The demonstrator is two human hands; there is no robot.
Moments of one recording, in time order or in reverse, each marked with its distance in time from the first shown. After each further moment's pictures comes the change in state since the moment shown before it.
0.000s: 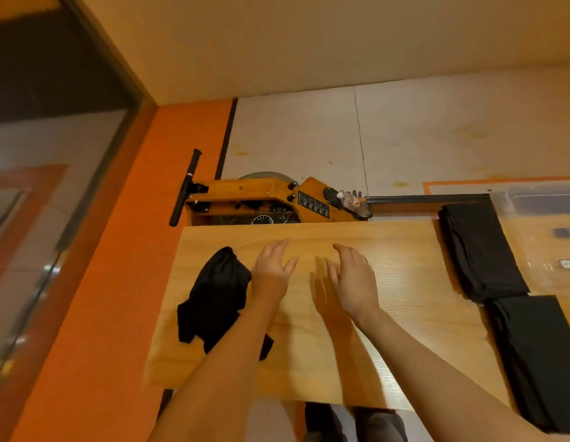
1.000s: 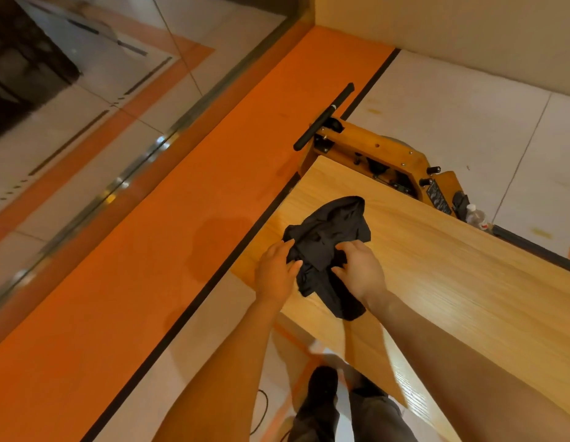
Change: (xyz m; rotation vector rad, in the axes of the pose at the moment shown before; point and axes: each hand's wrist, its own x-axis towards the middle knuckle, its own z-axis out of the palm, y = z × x) left_hand -0.136 -0.188 -0.059 -0.069 0.246 -0.472; right_hand -0.028 -0.126 0.154 -0.185 -0.558 -0.425
